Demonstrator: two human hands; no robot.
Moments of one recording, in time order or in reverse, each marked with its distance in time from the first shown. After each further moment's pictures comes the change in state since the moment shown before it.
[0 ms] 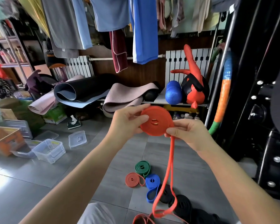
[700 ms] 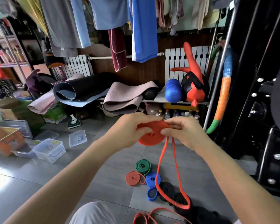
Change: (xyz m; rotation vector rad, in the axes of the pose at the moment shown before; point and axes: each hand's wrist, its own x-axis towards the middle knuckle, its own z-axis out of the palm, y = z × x) left_hand 0.004 -0.009 -0.013 0.769 -0.314 0.339; right_hand 0.006 -0.003 0.009 -0.108 -0.102 -0.050
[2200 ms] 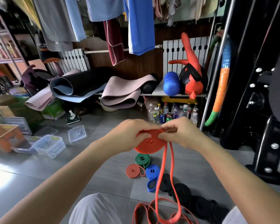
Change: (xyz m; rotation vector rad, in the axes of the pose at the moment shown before) left_hand -0.016 0.001 0.015 0.083 -0.211 0.067; right_hand -0.014 0.015 0.001 -0.245 -0.085 0.052
